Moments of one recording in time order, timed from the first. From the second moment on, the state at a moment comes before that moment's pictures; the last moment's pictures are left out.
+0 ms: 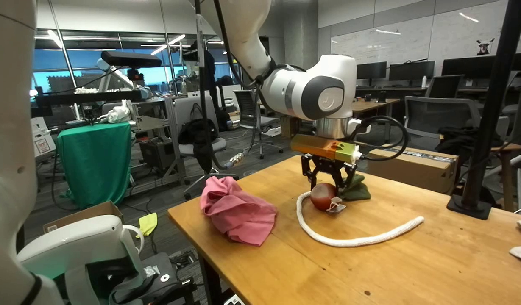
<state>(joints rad) 0.01 0.31 0.09 -2.03 0.07 2.36 -0.35</state>
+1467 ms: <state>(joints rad) -0.01 0.00 0.01 -2.13 0.01 2.39 -0.28</state>
